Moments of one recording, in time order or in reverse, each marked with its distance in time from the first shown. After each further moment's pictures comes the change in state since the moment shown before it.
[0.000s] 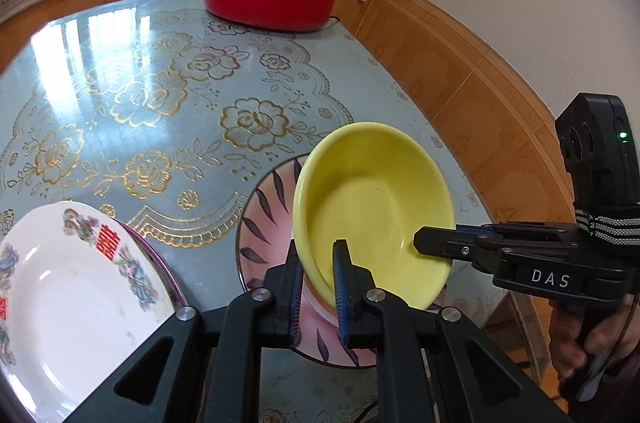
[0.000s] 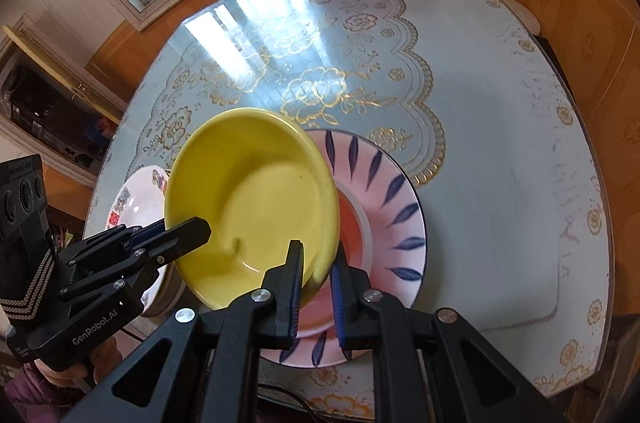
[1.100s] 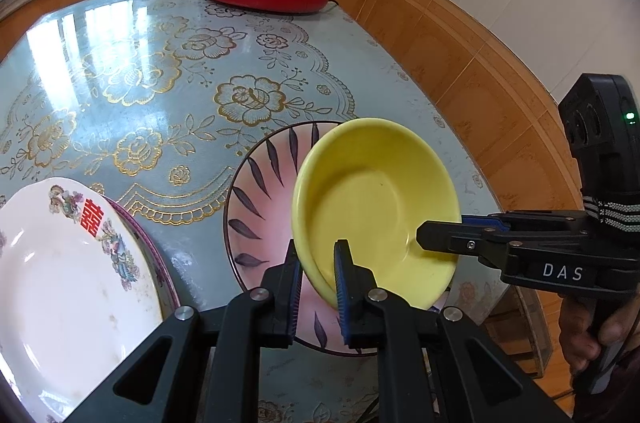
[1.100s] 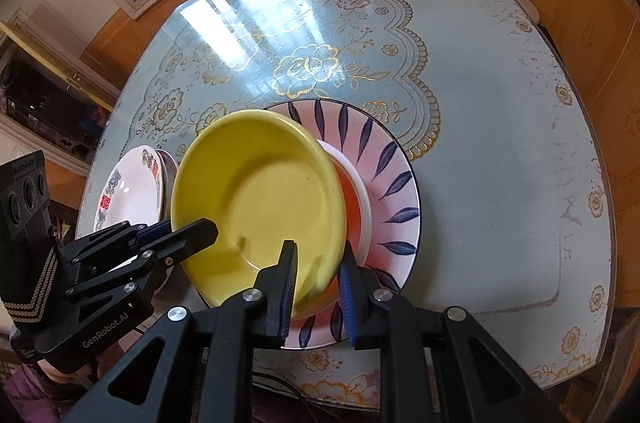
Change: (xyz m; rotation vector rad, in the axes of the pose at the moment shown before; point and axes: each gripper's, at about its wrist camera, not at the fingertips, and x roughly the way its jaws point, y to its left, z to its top) left arm 0.011 -0.002 -0.015 0.011 0.036 0.008; right arm 0.009 -0.002 -0.010 0.000 0.039 -0.018
